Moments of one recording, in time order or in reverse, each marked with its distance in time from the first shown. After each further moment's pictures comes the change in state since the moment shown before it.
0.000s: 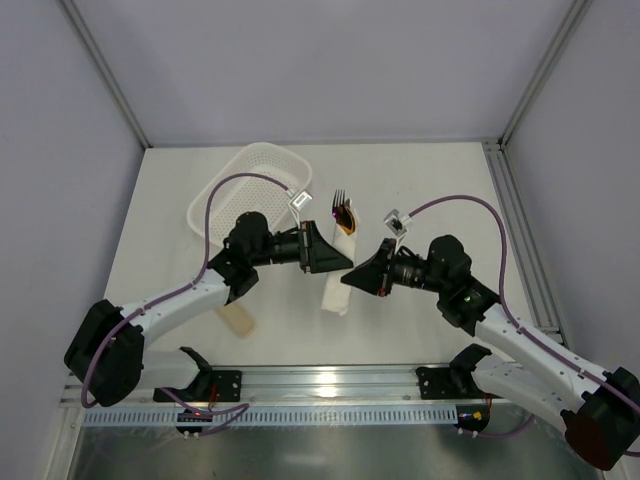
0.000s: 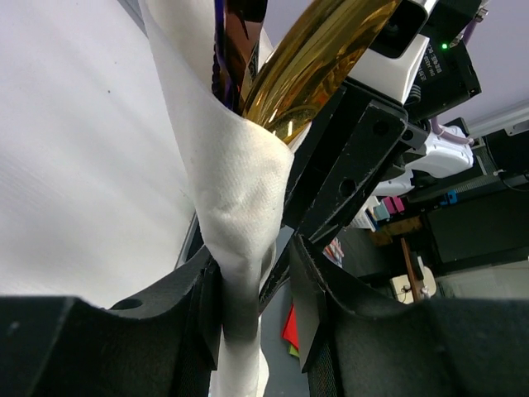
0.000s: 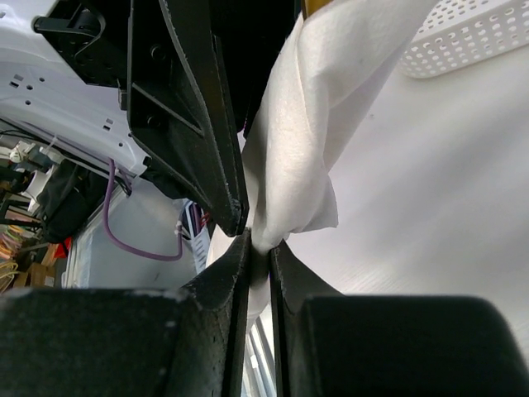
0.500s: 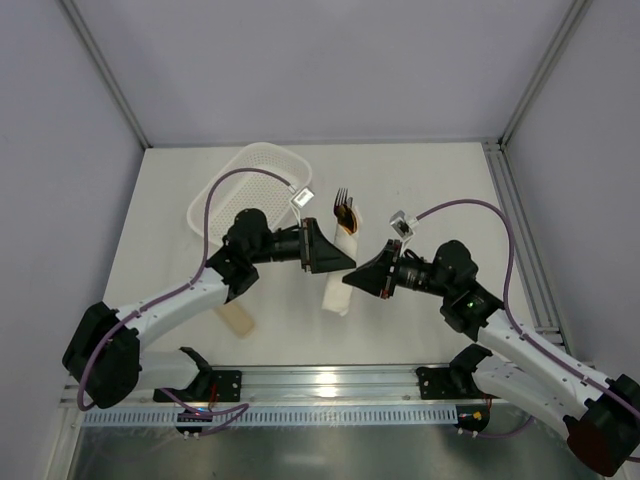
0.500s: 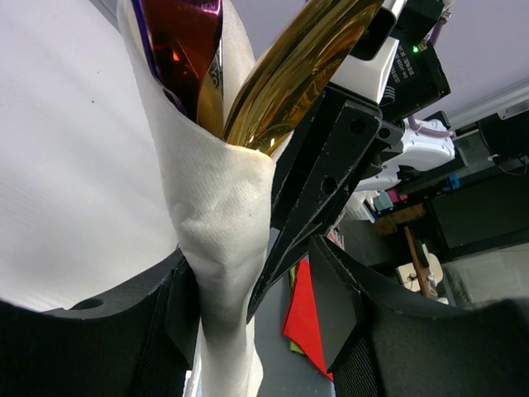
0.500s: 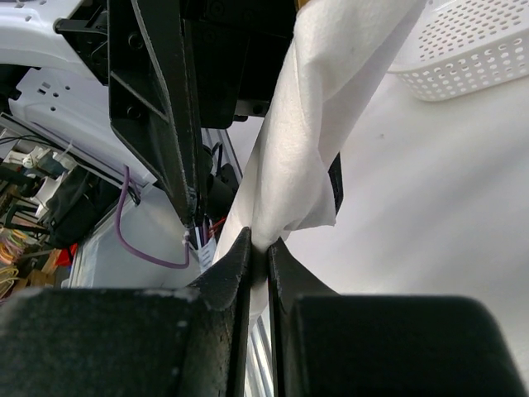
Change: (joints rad) left arm -0.008 -0.013 0.035 -0.012 0.024 0.018; right arm 0.000 -0.050 -0.044 0.082 -0.002 0.030
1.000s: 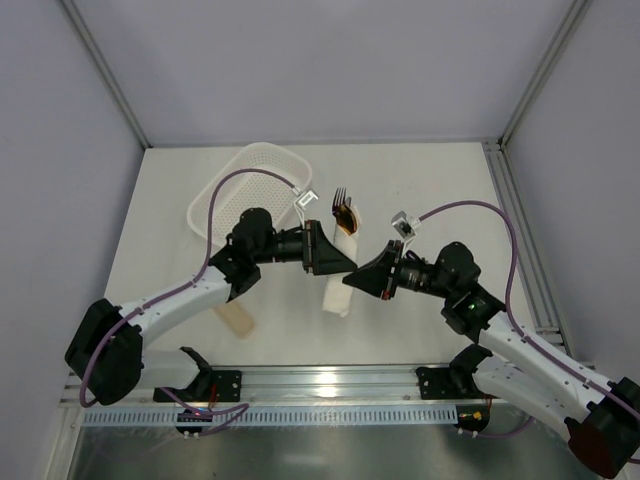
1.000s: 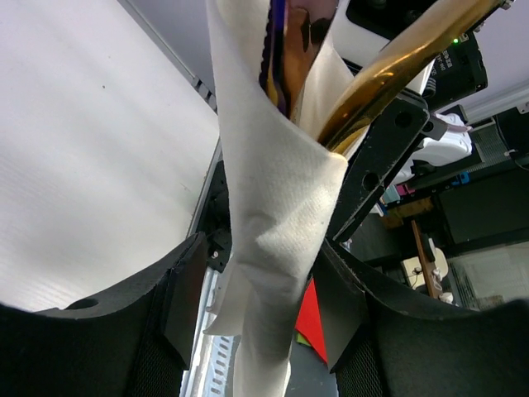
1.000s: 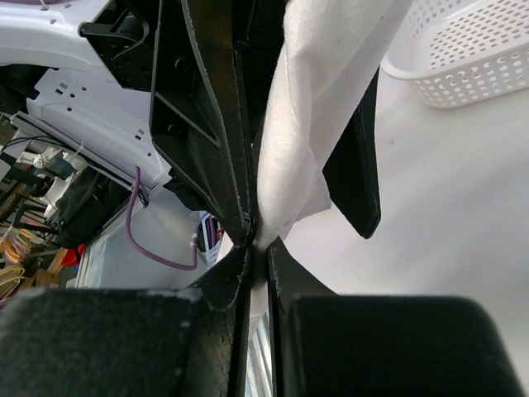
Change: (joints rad) left arm -0.010 0.021 0.016 -0.059 0.002 0.048; right arm 0.005 -0.018 -0.005 0.024 0.000 0.021
